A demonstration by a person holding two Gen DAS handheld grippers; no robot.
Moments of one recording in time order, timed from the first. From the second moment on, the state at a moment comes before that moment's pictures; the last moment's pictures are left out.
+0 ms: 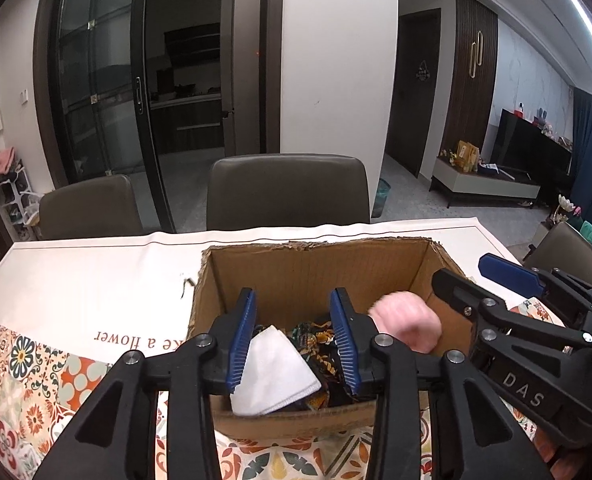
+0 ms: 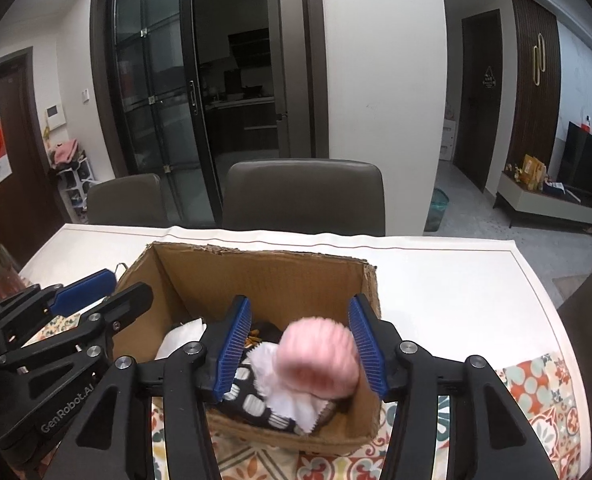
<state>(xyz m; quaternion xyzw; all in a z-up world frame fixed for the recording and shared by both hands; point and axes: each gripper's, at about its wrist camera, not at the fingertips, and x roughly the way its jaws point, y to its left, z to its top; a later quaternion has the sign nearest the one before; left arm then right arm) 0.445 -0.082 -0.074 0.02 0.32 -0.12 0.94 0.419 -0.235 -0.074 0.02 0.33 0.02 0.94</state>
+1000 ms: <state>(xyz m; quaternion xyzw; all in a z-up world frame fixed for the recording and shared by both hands) 0.302 -0.032 -0.017 0.05 0.27 -0.07 0.96 0.279 -0.211 -0.011 0.03 0.28 -0.02 0.96</state>
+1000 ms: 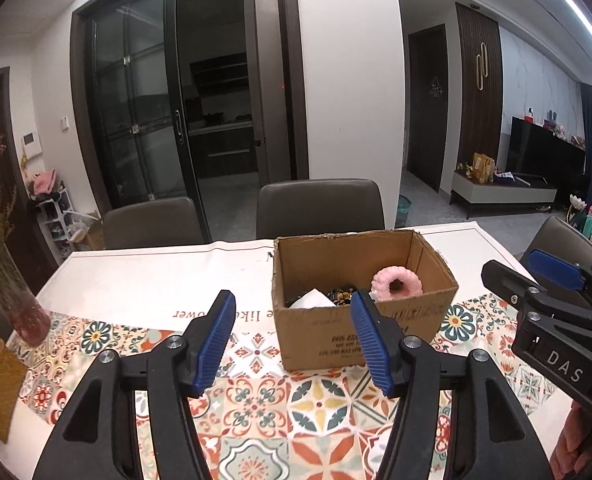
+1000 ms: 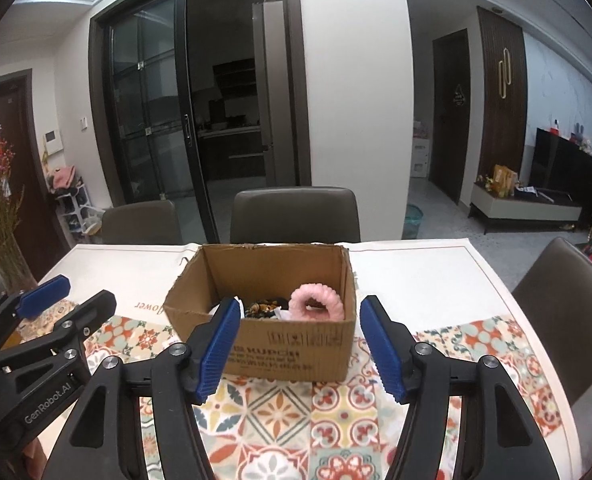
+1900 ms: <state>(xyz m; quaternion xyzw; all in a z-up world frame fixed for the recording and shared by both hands) 0.157 -0.047 0.016 0.04 0.24 -0.05 0.97 0.140 -0.227 0.028 0.03 0.25 -0.02 0.97</state>
